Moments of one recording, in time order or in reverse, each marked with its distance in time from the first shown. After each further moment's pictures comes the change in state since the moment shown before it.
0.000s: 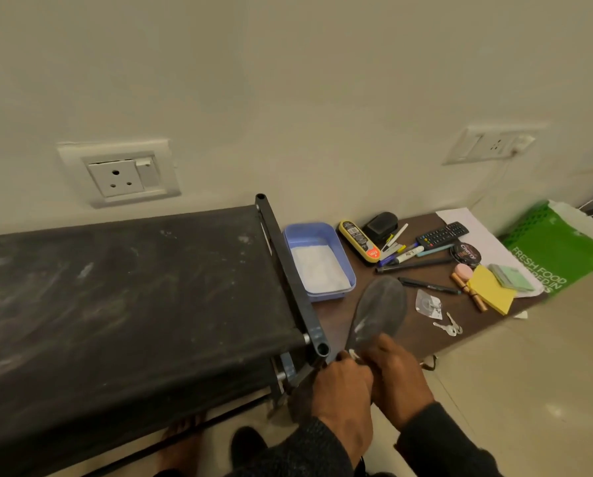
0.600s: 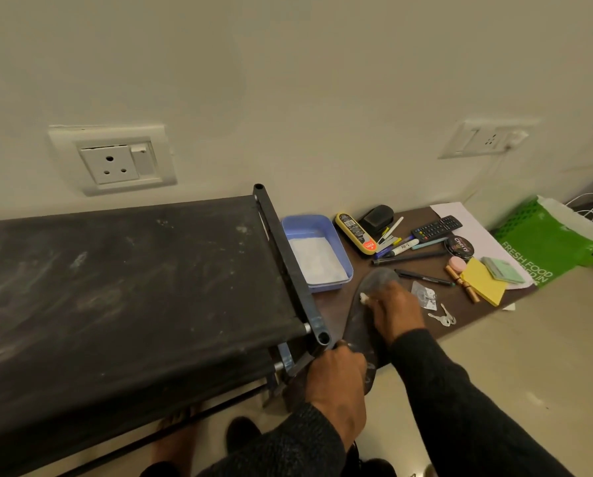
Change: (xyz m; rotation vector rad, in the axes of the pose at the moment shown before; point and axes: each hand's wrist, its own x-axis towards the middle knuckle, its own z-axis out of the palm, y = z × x) left_hand -0.001 -0.007 0.000 -0.030 0.013 0.003; right_hand 0.086 0.038 -0.013 -0.030 0.088 0.231
